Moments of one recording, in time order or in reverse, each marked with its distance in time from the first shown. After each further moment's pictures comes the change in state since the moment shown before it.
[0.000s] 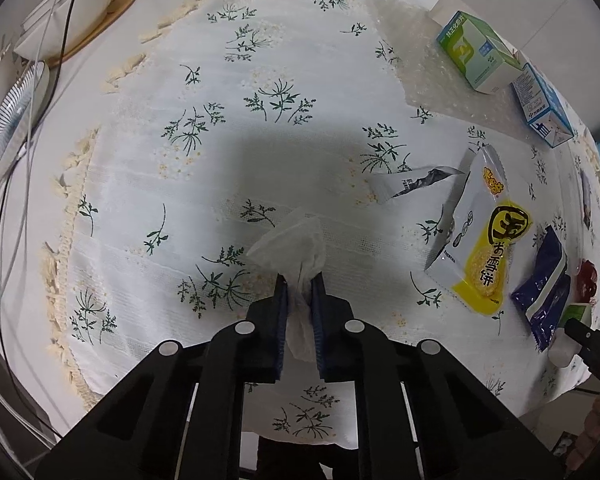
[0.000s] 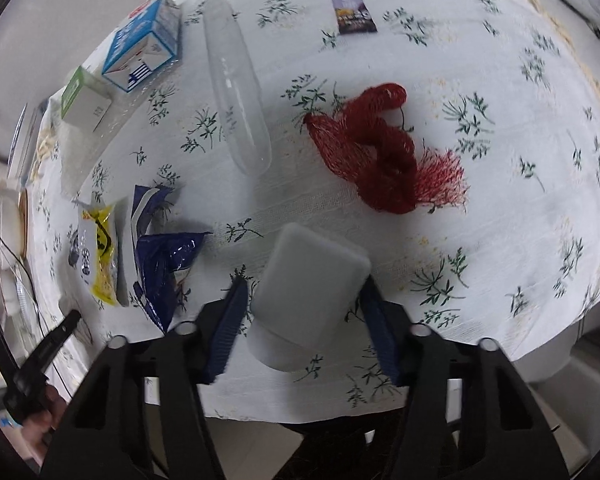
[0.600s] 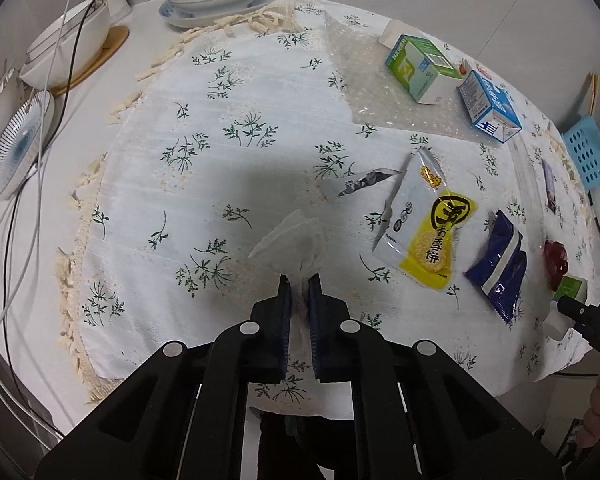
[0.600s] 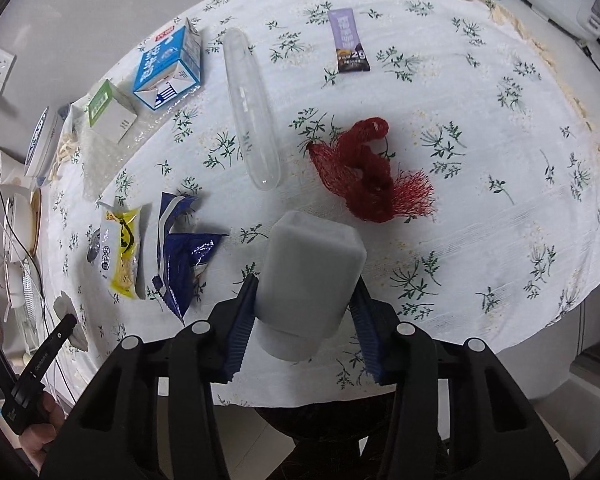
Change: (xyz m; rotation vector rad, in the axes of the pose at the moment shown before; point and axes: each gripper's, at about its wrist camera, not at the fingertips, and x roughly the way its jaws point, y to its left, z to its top) left arm -0.055 -0.022 -0.013 0.059 -0.107 -0.057; right arm -0.038 -0.008 -0.015 -0.060 -0.099 0.009
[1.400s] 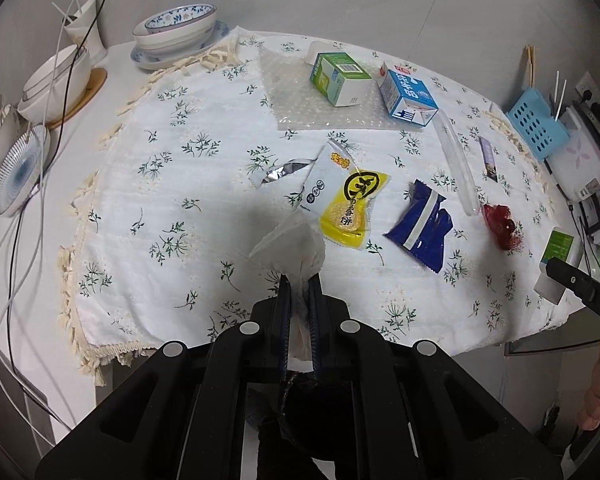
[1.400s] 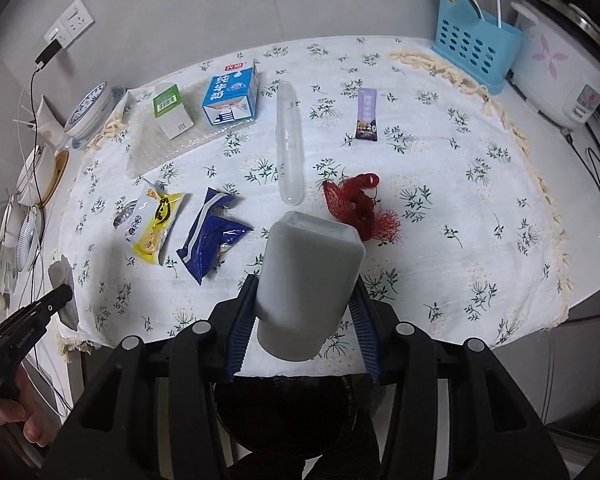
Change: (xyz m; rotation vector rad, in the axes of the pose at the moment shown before) left arm -0.053 -0.037 -0.065 0.108 -0.106 -0.057; right arm -0.072 0.015 -0.045 -0.232 -0.216 -0.043
